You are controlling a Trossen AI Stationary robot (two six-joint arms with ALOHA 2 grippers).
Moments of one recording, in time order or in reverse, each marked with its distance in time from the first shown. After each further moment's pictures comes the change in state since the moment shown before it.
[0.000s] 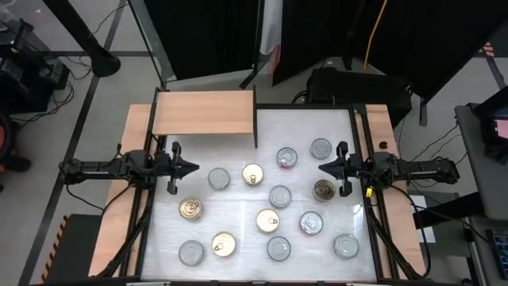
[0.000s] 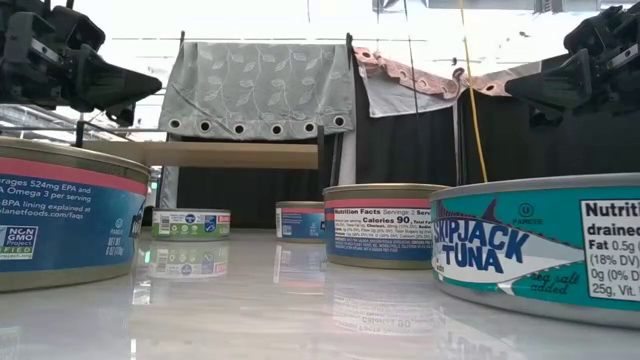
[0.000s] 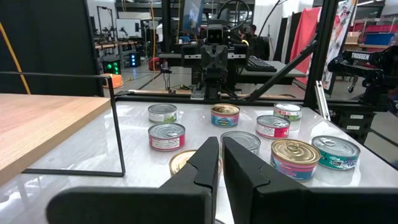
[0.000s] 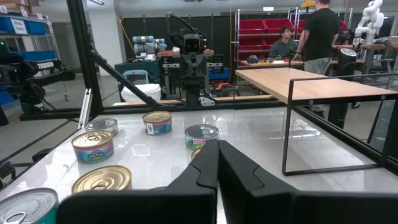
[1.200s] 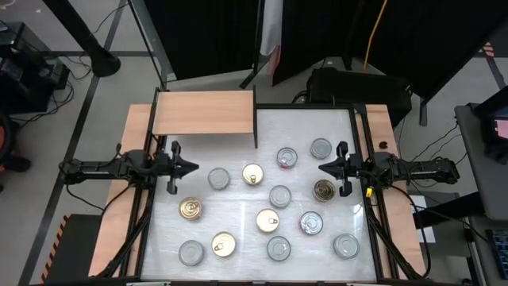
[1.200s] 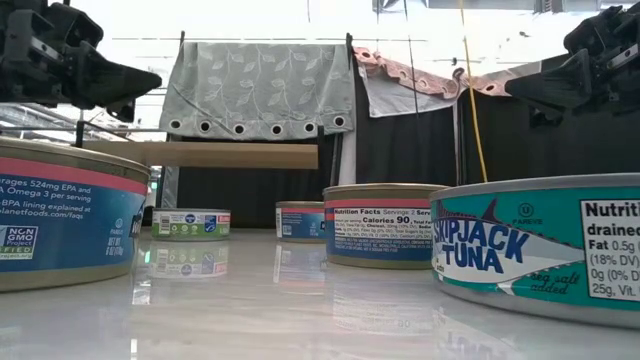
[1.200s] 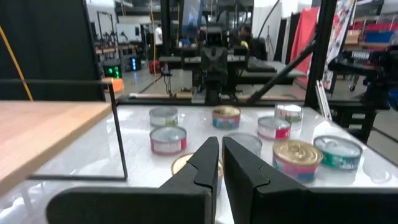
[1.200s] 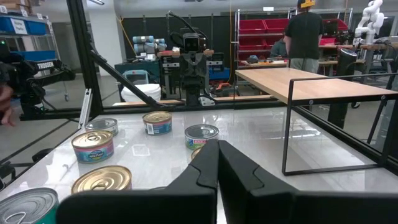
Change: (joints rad) left arm 0.000 0.000 0.000 0.033 -0.001 0.026; right arm 0.000 0.000 0.000 0.000 0.000 0.000
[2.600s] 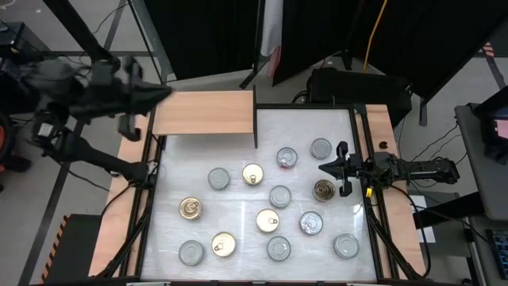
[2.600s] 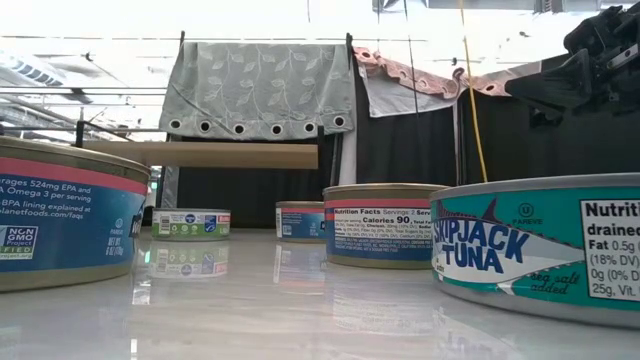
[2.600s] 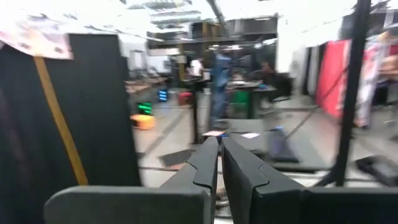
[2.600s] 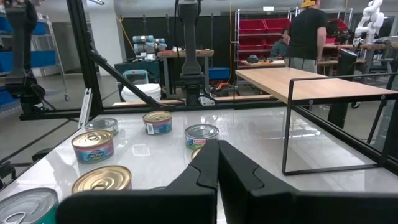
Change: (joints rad) left arm -0.018 1.151 1.946 -0.747 -0.129 0.026; right arm 0.000 0.000 0.000 0.000 0.000 0.000
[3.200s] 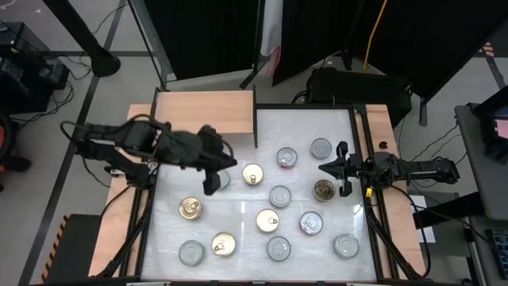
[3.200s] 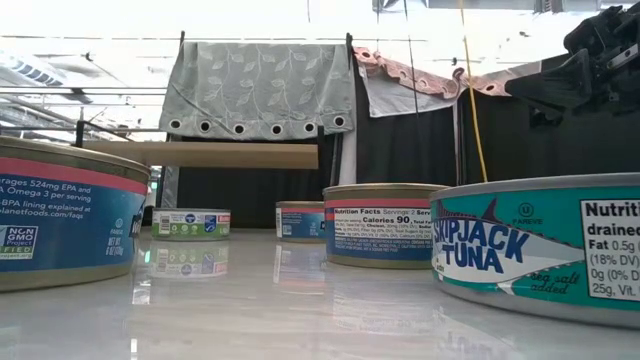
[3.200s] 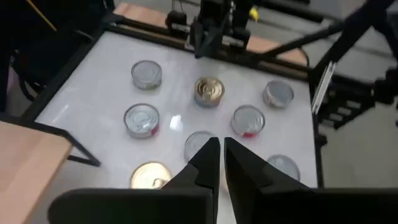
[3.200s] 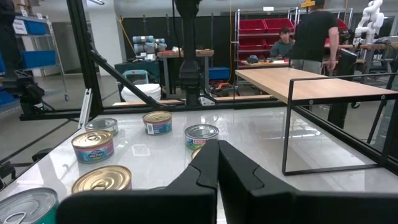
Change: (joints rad) left arm -0.235 0.325 -0.083 -0.311 -0.154 -0.459; right arm 0.000 0.000 0.000 0.000 0.000 0.000
